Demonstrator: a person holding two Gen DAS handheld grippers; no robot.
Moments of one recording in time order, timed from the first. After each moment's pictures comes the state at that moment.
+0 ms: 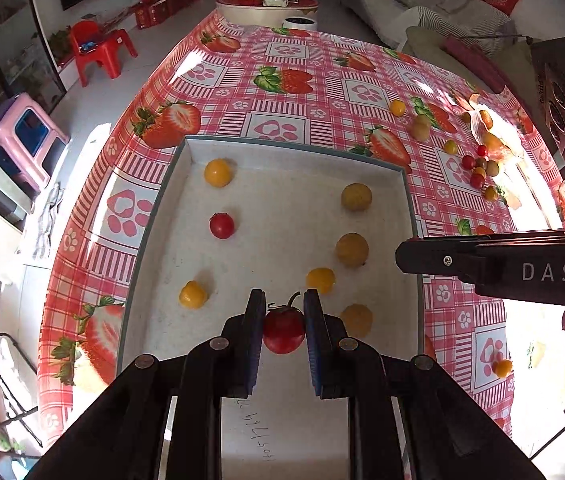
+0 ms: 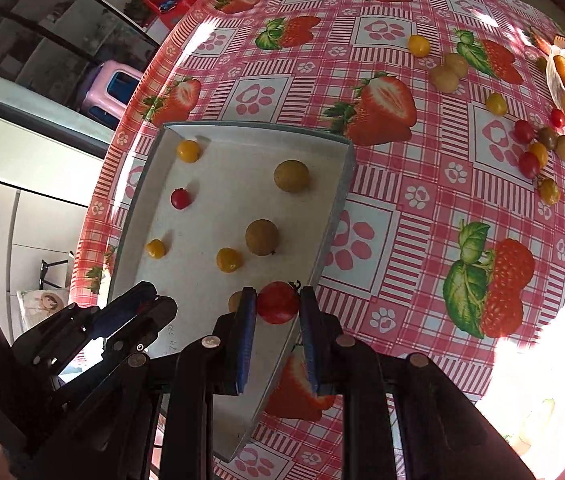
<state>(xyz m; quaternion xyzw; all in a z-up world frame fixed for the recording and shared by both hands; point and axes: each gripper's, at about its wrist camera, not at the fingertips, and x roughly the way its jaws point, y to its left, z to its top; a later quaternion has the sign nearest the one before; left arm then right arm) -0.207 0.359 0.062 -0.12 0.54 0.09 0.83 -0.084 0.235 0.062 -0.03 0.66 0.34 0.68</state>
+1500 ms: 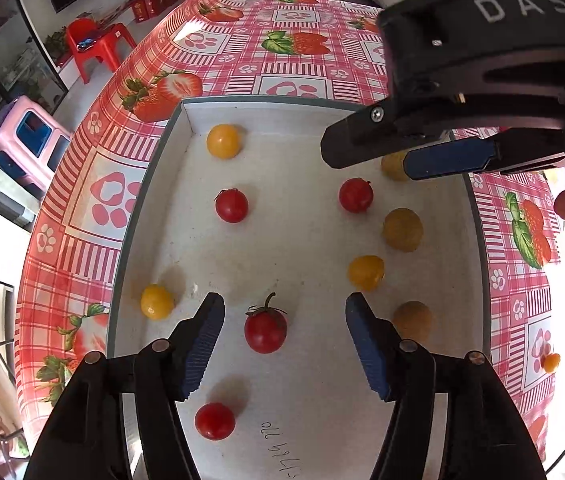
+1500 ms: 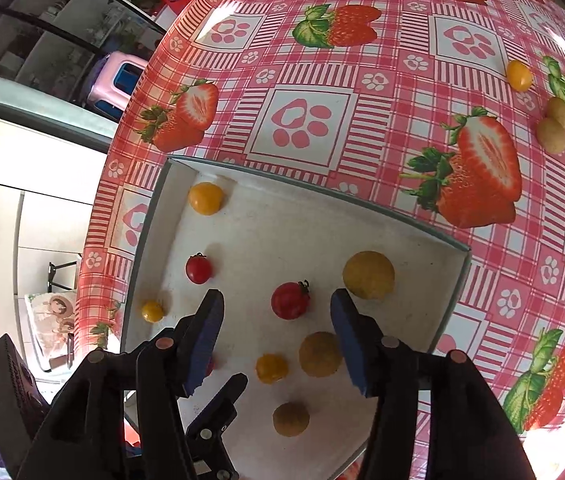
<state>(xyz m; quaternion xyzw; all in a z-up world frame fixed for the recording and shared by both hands) -0.195 0.359 0.021 -0.08 0.57 0.09 0.81 -0.045 0.298 0.032 0.00 0.67 0.35 0.66</state>
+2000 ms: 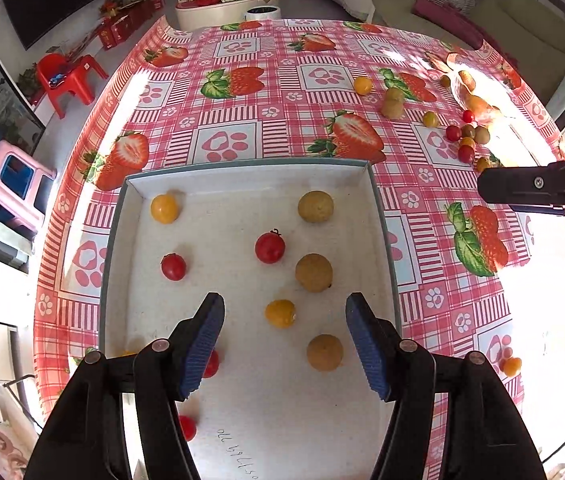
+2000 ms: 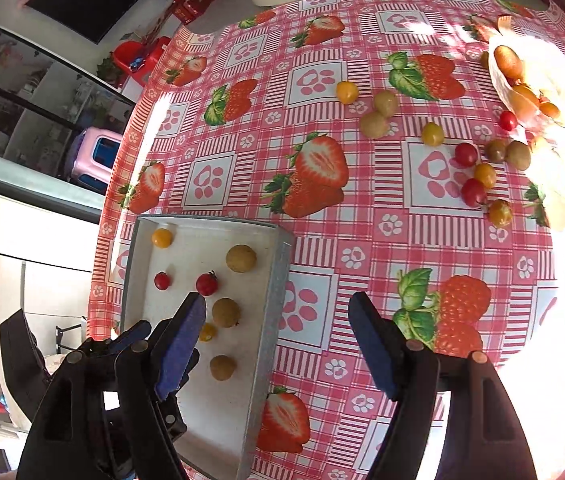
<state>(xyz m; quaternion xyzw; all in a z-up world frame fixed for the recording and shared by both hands) -0.163 0.312 0.065 -0.04 0.57 0.04 0.82 -0.044 0.153 0.080 0.06 0.63 0.25 0.73</state>
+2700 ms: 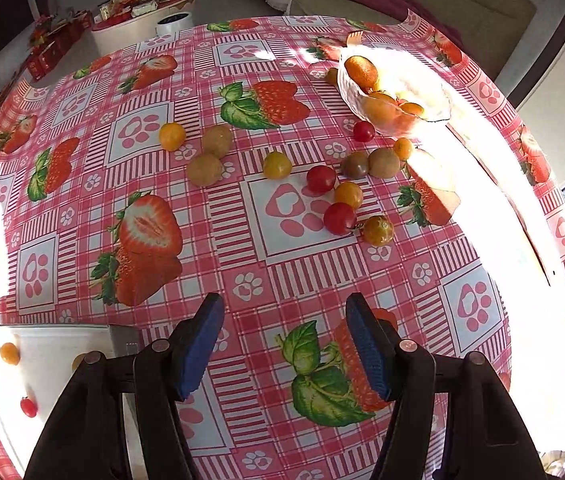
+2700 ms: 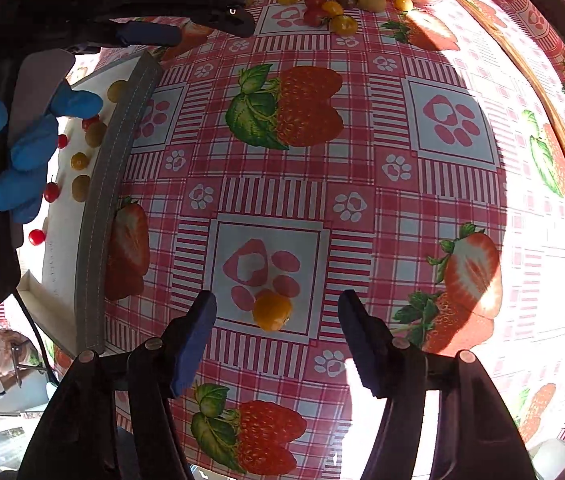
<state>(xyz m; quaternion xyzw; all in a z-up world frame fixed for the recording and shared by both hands) -0.031 0.174 0.034 -0.02 0.57 -0.06 0.82 -0.164 0.063 0.025 -0.03 0.67 0.19 0.72</state>
